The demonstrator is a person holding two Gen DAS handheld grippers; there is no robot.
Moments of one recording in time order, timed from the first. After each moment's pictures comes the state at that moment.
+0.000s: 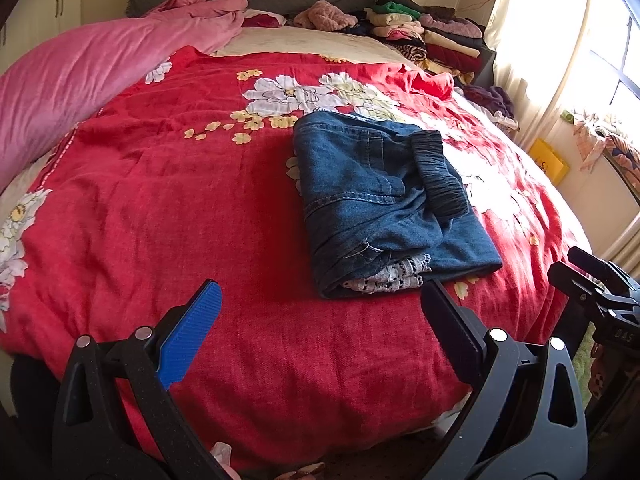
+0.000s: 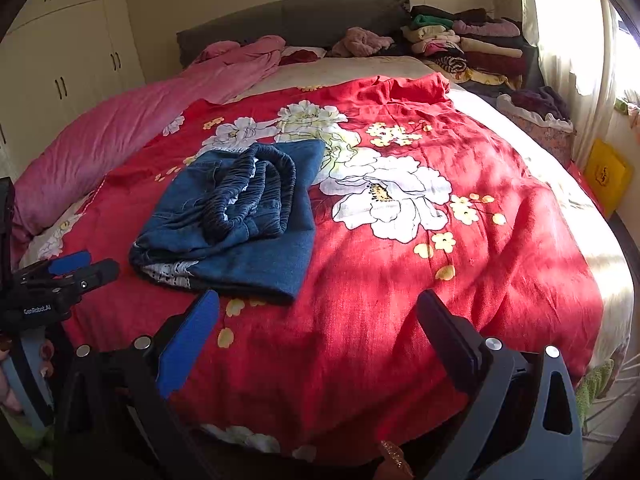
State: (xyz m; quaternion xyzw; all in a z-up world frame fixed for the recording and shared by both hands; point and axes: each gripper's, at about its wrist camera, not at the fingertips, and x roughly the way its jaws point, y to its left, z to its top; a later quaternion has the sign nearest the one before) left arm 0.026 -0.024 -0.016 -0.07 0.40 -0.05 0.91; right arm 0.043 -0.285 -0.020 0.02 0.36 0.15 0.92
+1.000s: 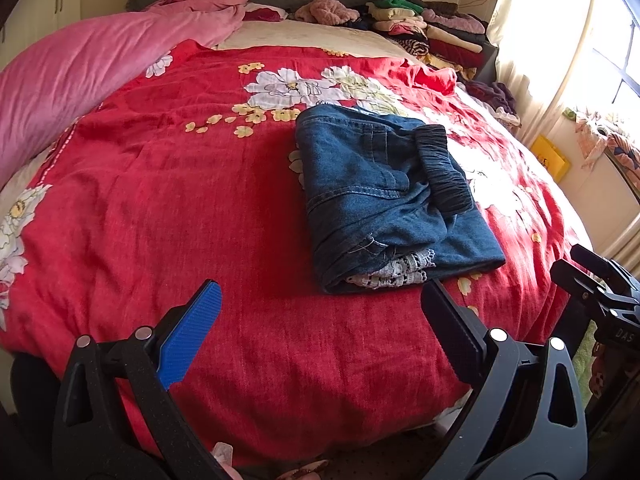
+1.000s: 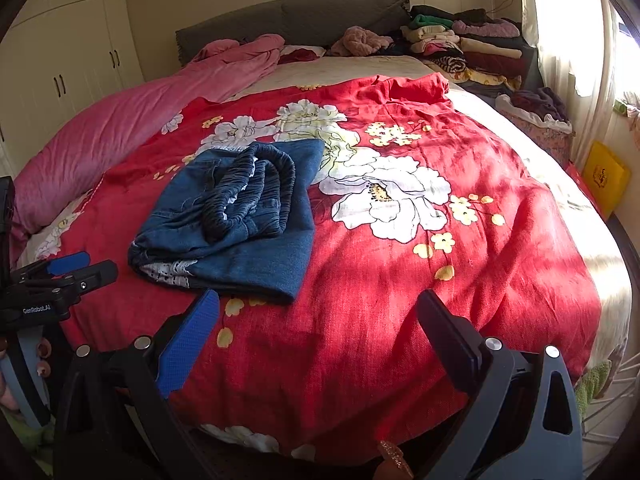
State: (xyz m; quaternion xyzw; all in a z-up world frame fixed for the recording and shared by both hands) left arm 0.025 -0.023 -0.019 -0.07 0.41 -0.05 0.91; right arm 0.043 -0.285 -0.019 0.01 0.36 0.14 0.92
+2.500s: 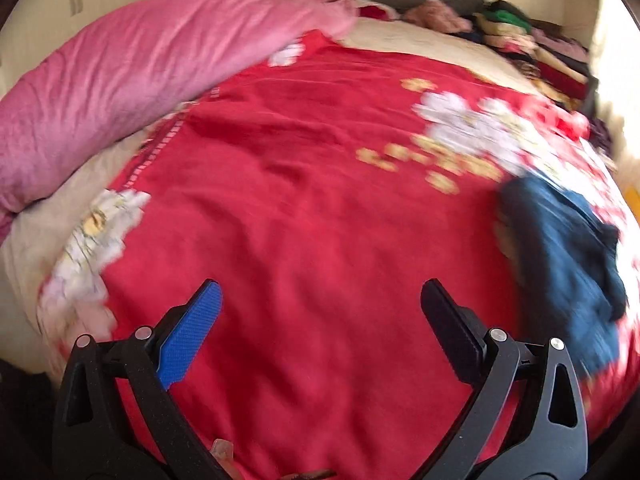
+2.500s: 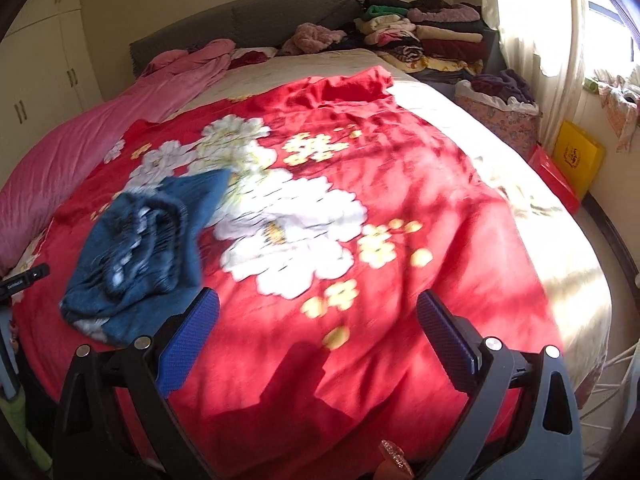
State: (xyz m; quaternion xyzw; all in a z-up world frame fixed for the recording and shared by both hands) left arm 0.106 0.118 -0.026 -0.08 0.44 0.15 0.88; right arm 0.138 -0.388 -0.017 0.05 0.38 0.04 0.92
